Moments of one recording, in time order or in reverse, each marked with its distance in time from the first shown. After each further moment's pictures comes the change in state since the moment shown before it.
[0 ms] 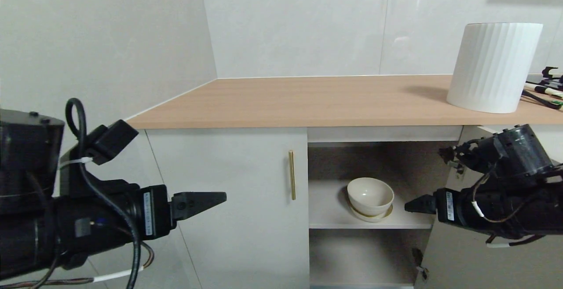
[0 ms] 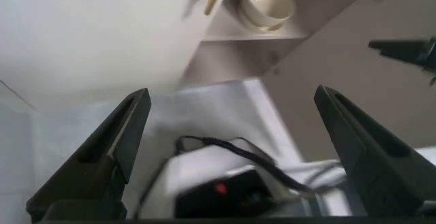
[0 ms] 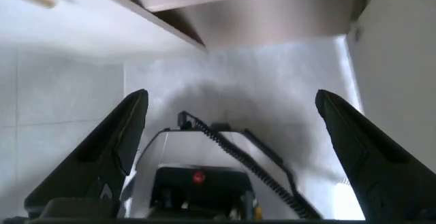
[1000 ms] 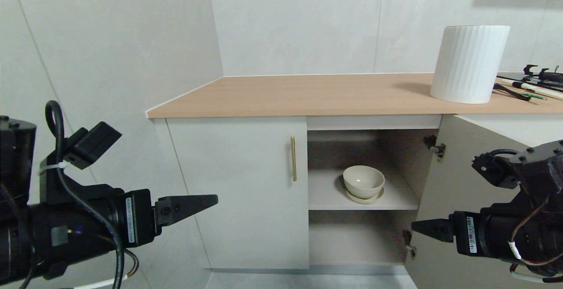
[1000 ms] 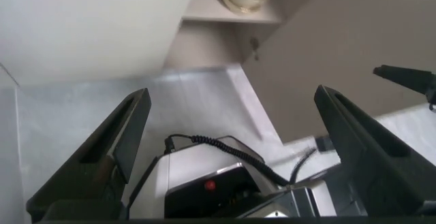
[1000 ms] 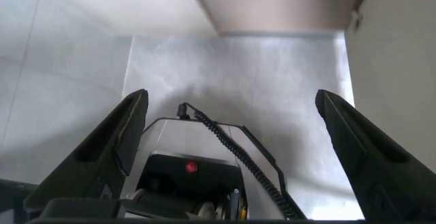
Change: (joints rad) left arm 0.014 -0.044 0.024 0.000 -0.022 -0.003; right arm 0.151 -0.167 0.093 0.010 -0.107 0.002
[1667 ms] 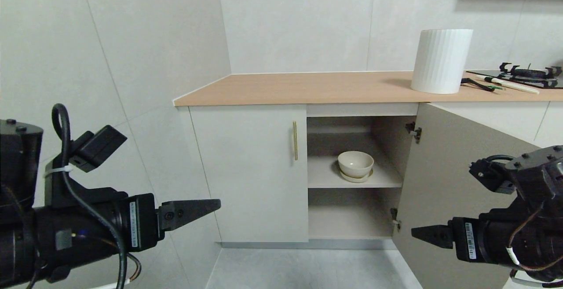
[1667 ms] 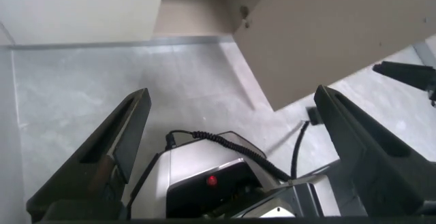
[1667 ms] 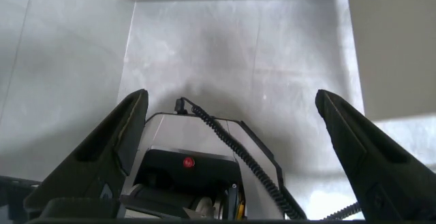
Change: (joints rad) left arm -0.010 0.008 0.005 0.002 0.001 0.005; right arm 0.001 0.009 0.015 0.002 0.006 0.000
